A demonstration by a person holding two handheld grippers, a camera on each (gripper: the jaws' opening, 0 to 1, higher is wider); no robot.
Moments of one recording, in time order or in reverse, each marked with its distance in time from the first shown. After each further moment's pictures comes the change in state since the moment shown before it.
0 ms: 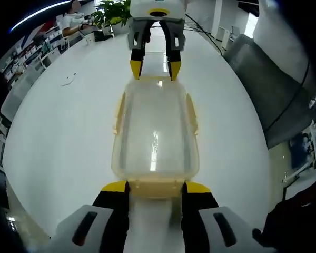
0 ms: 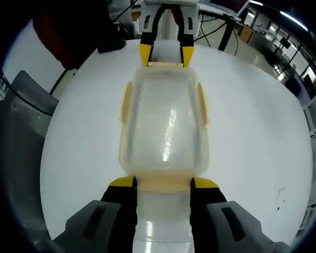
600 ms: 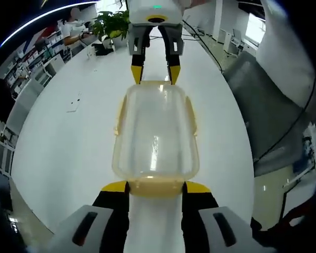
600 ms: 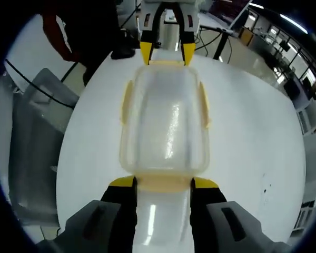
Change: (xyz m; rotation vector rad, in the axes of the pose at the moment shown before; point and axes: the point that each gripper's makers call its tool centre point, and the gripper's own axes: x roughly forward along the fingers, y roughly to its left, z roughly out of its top) left arm -0.029 -0.010 0.090 0.008 -0.031 0.030; right arm -0.085 0.015 -0.033 -0.014 -0.007 0.002
